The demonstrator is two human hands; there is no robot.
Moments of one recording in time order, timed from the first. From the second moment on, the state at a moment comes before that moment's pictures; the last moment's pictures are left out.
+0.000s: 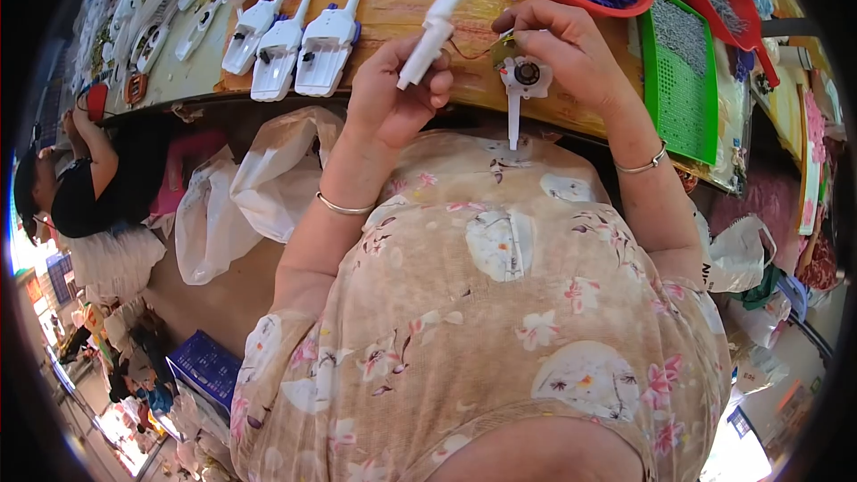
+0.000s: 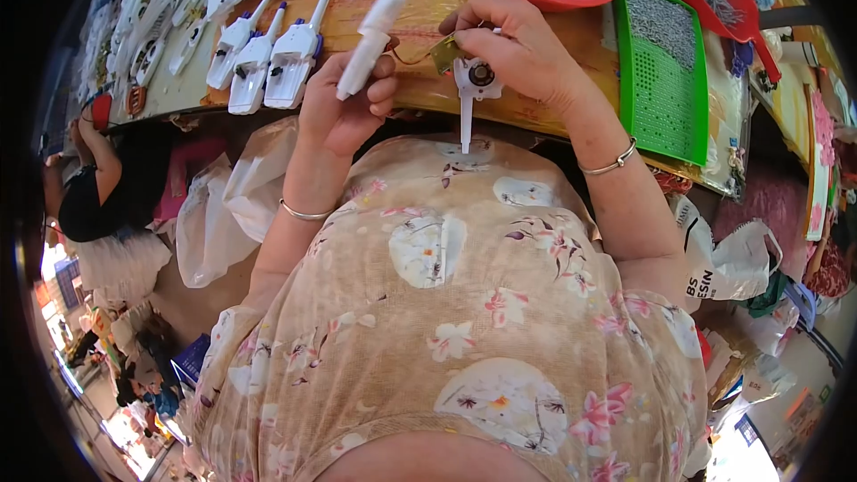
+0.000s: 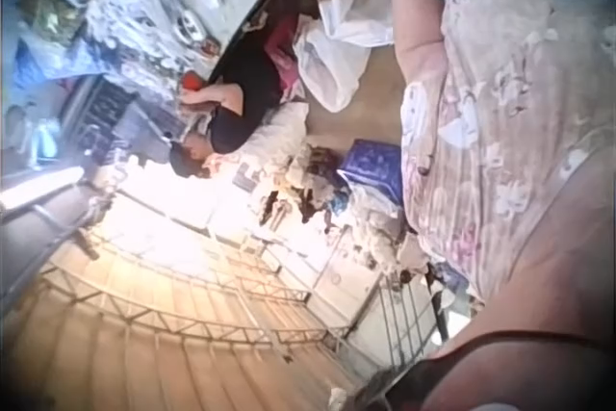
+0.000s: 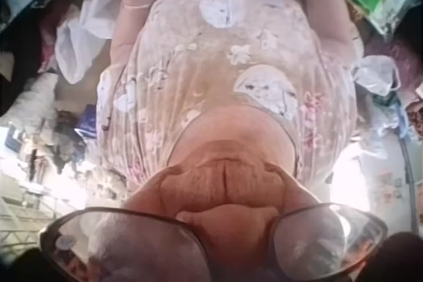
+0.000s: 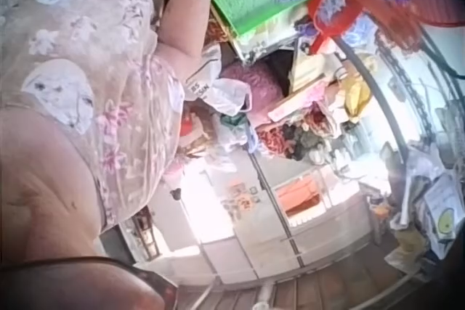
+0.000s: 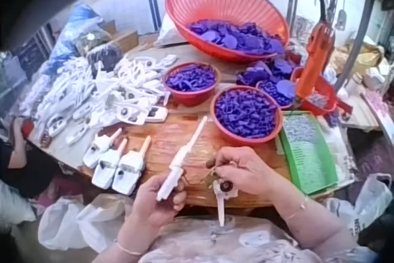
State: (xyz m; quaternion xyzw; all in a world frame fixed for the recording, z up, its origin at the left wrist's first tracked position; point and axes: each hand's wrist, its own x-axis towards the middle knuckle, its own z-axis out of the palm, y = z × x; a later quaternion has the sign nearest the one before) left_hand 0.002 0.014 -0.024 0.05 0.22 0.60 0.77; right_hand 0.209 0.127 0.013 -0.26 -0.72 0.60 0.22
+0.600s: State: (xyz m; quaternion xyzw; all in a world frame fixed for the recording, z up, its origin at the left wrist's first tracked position) left_hand 0.036 0.033 -0.005 0.35 0.37 0.54 0.67; right_hand 0.206 0.118 0.023 -0.25 -0.68 0.63 0.29
